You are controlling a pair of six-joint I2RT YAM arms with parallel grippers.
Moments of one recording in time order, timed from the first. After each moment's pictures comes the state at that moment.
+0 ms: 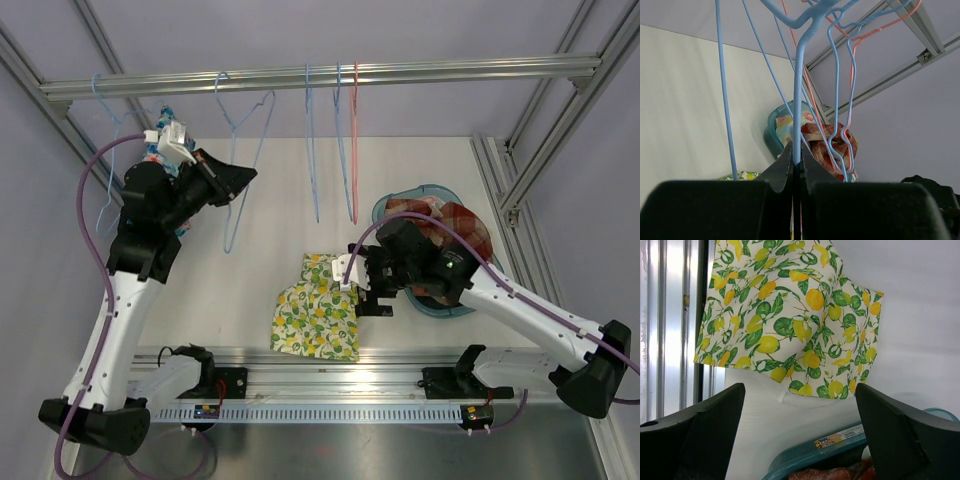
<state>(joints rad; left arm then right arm) -0.20 0.96 1.20 -0.31 0.40 -0.72 0.87 1.16 1.06 -0.75 -0.35 -0.76</state>
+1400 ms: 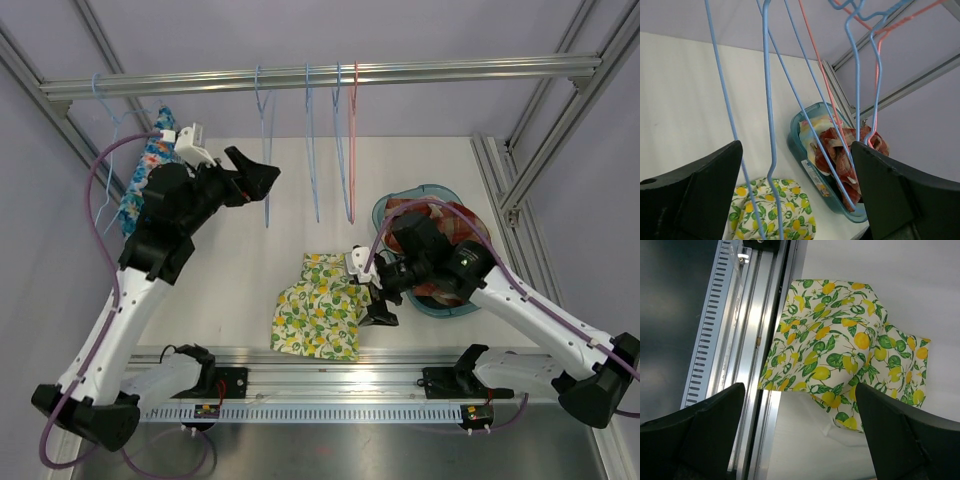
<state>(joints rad) -0.36 1.04 1.22 -0.29 0.16 -0.60 0.80 1.09 1.08 -0.80 -0.71 -0.68</state>
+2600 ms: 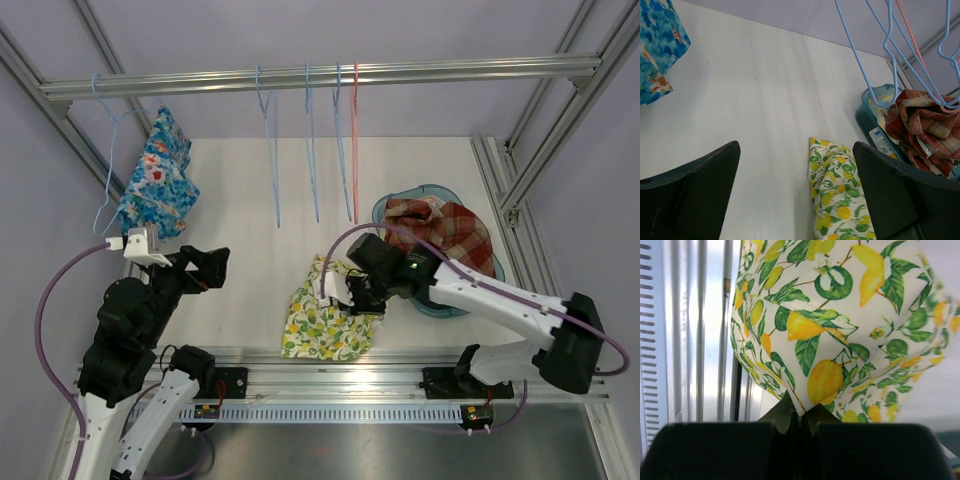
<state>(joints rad) -0.36 0.33 0.85 -0.66 -0.11 -0.44 1.00 1.38 1.07 -0.79 -0.33 -0.65</state>
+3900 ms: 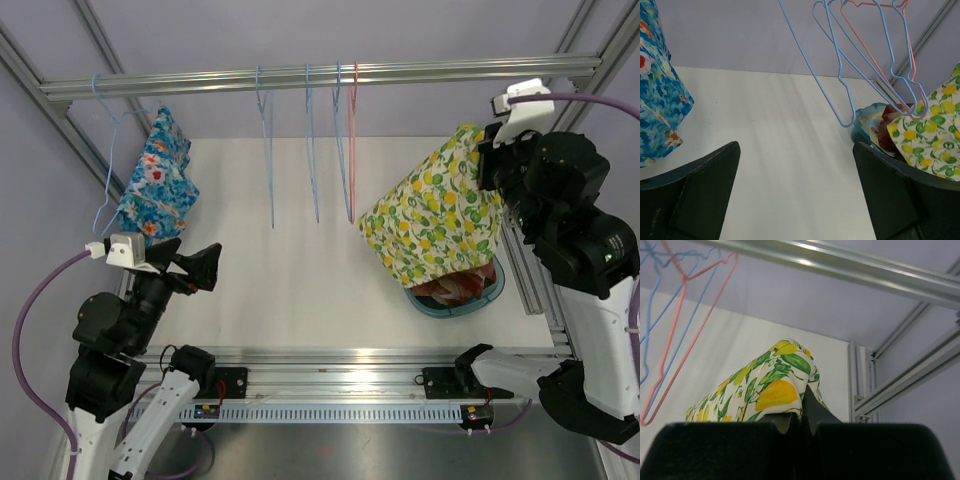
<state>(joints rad) -0.36 0.29 0.92 -0.57 -0.06 -0.28 0.56 1.12 1.87 -0.89 0.40 -0.15</state>
